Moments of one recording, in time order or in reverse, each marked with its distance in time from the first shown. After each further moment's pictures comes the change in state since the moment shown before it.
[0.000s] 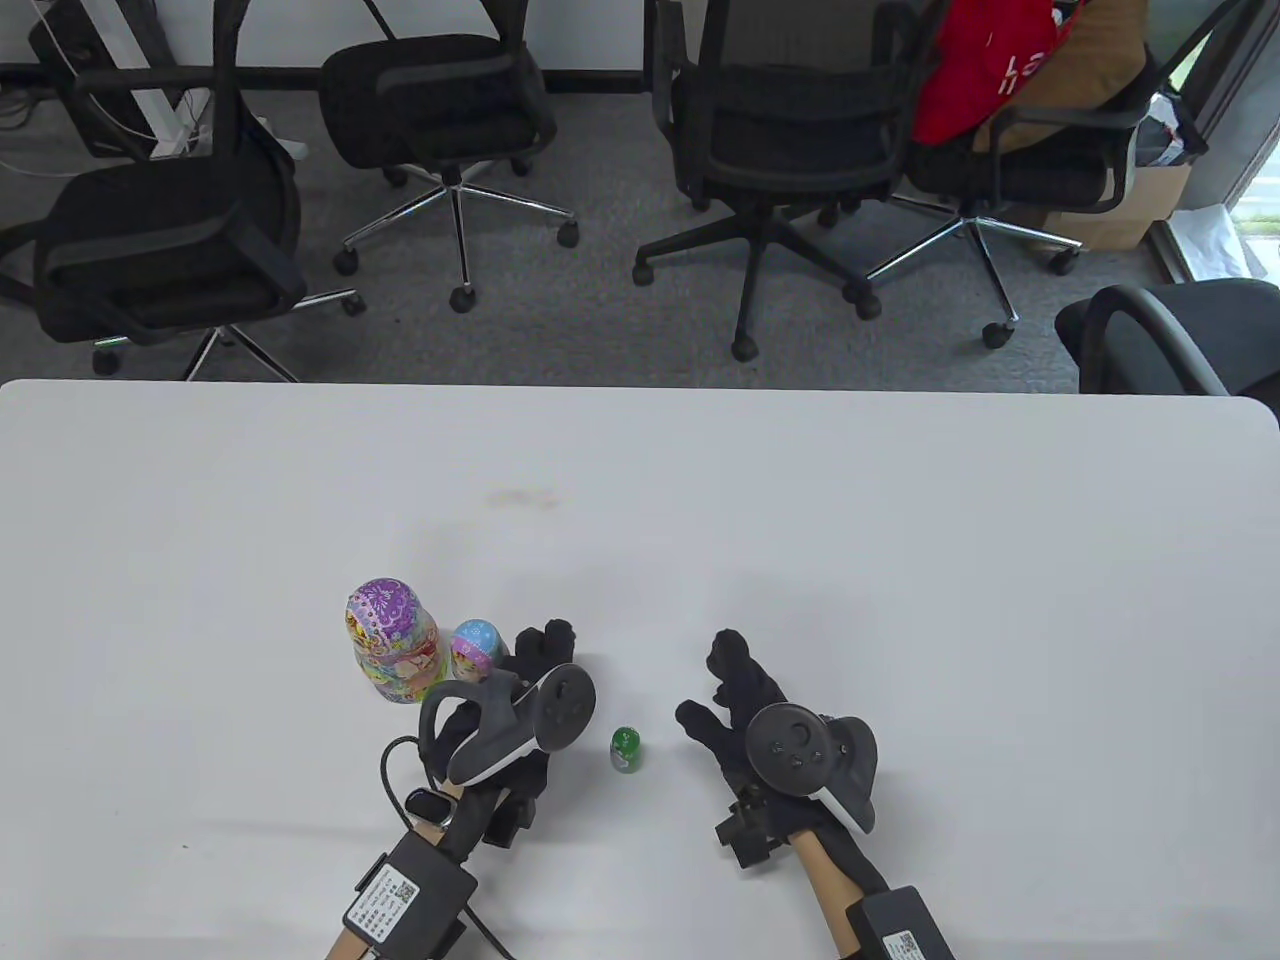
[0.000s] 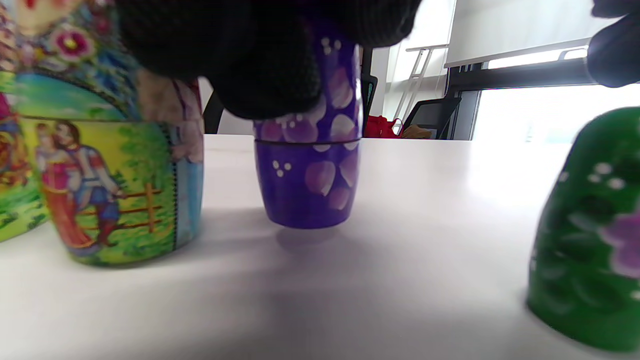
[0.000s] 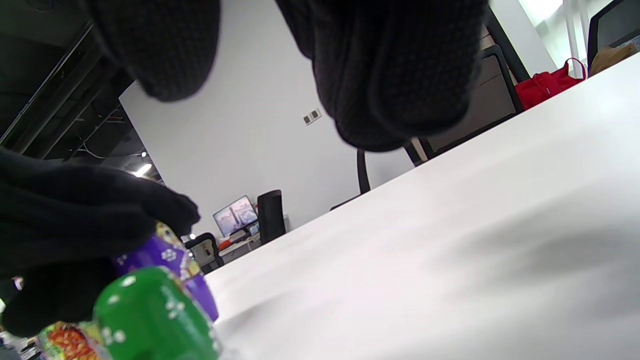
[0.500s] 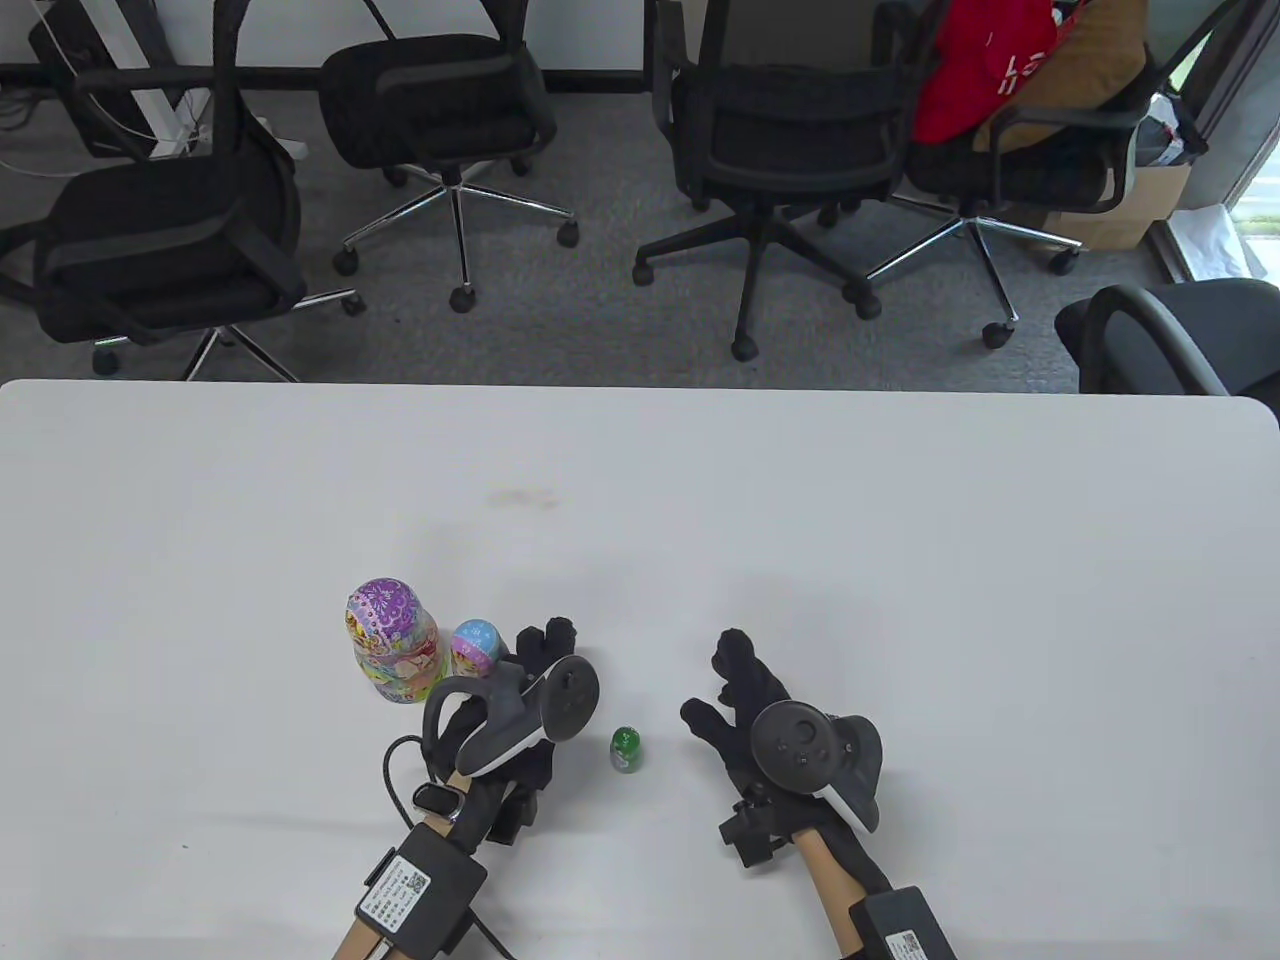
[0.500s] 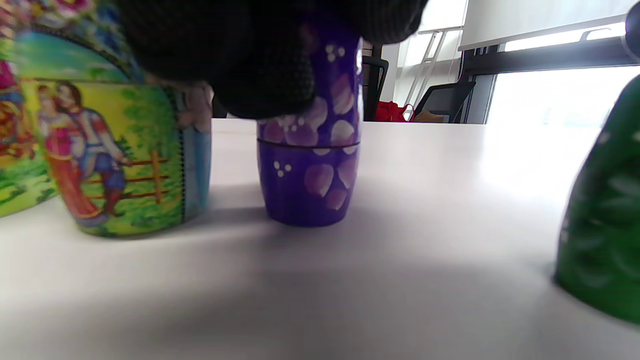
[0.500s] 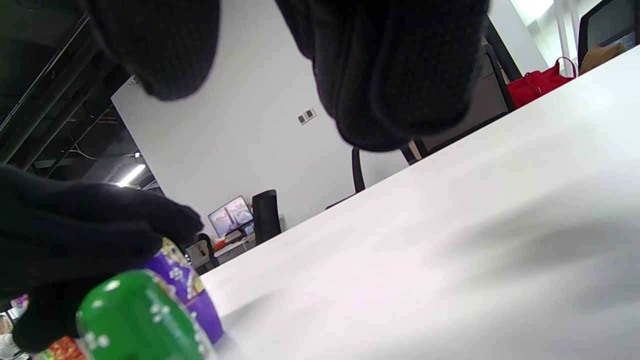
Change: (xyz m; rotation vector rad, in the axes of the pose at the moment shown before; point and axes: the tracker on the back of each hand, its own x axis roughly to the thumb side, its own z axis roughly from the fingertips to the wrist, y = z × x) left_hand -0.002 -0.006 -0.005 -0.034 0.027 0.002; right_hand -0.004 -0.002 0.000 0.003 0.019 -0.002
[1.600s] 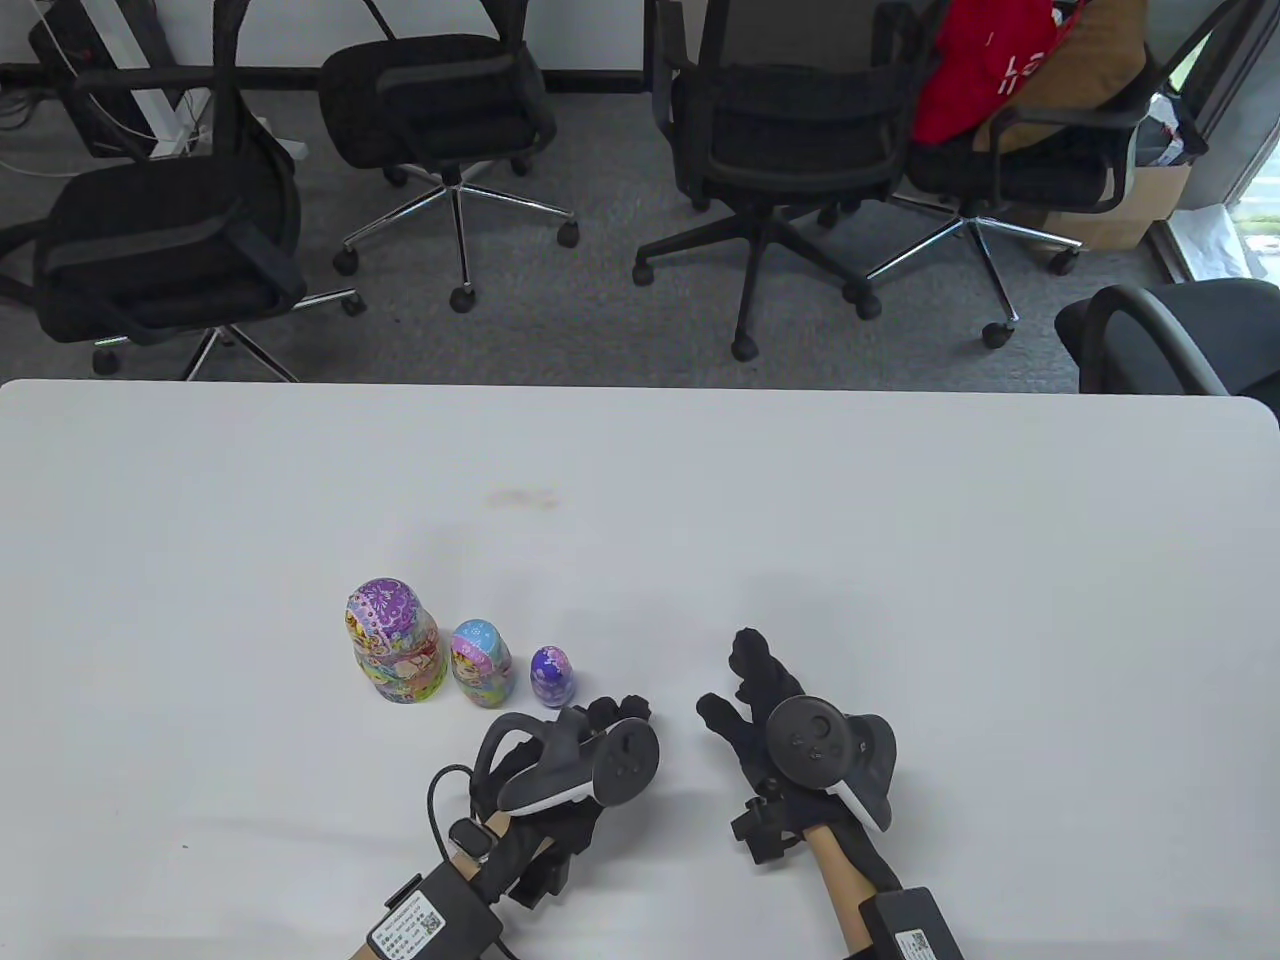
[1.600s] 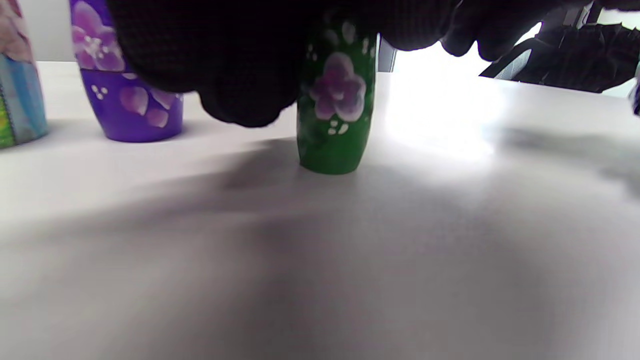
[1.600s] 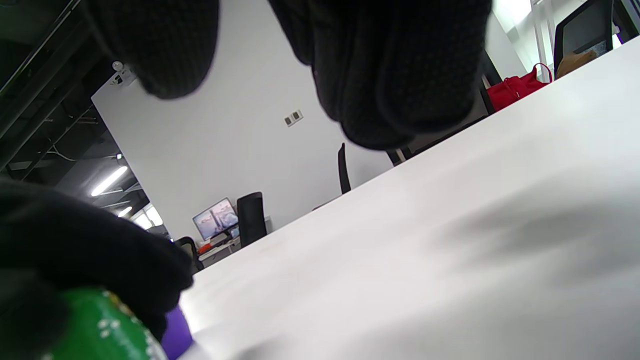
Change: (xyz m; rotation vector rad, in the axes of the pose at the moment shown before) left_hand 0.057 -0.016 0.030 -0.175 -0.270 -0.020; right_hand -0.012 -0.006 0.000 -0.009 0.043 0.010
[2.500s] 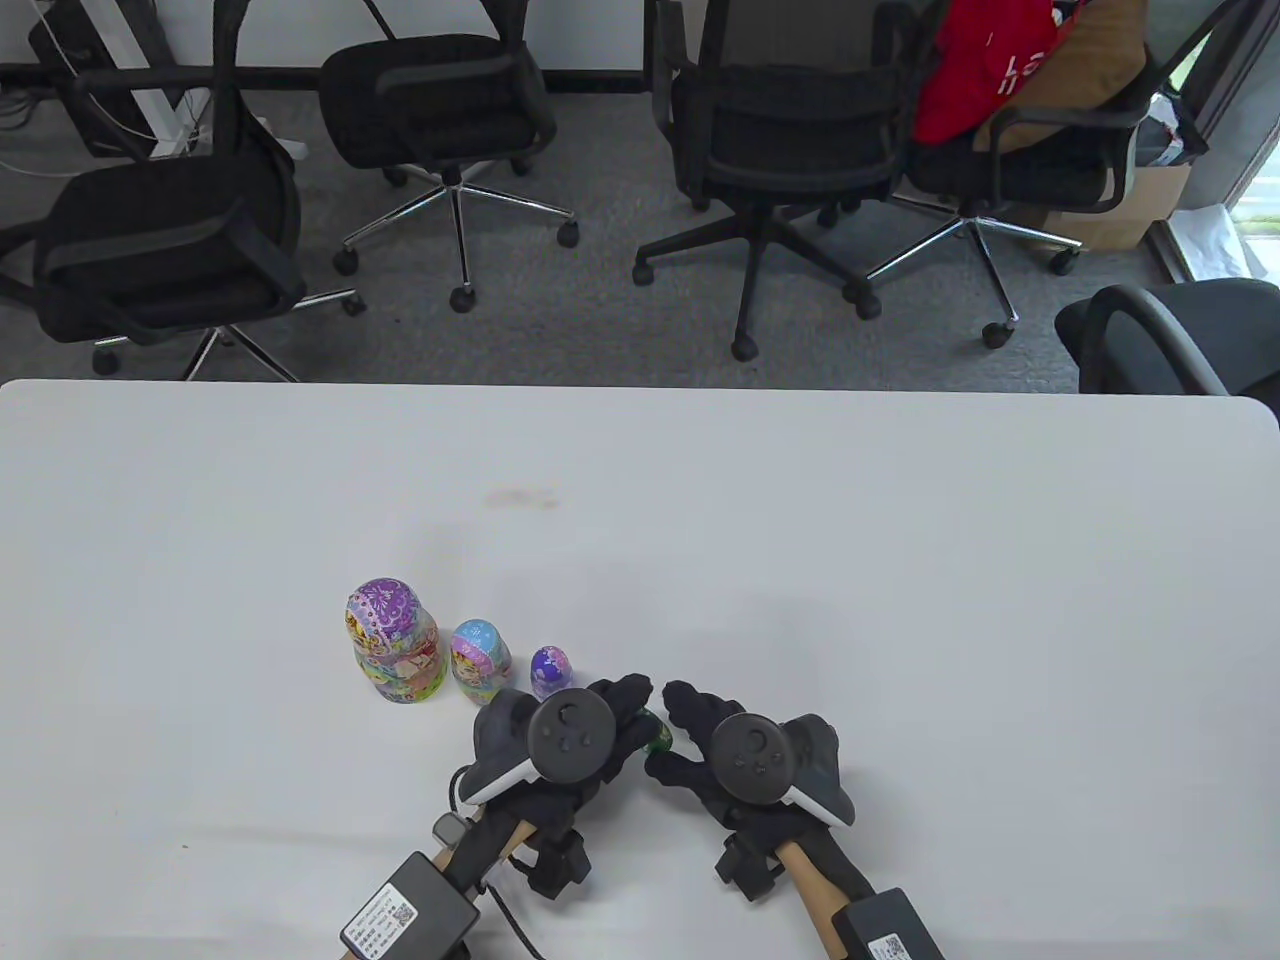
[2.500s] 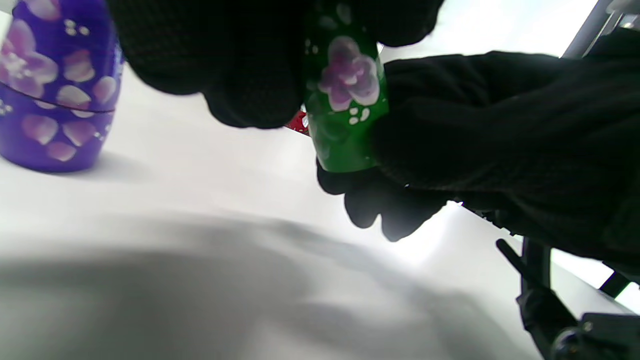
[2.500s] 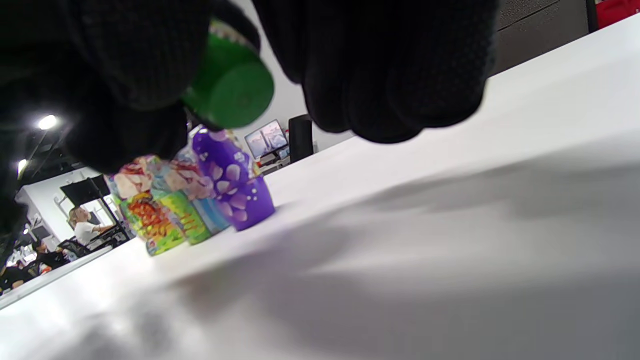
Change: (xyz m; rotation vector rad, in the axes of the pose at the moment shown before) left_hand -0.020 0.030 0.010 0.168 -0.062 0.407; right_hand 0.033 0.033 0.009 0.261 -0.187 0.058
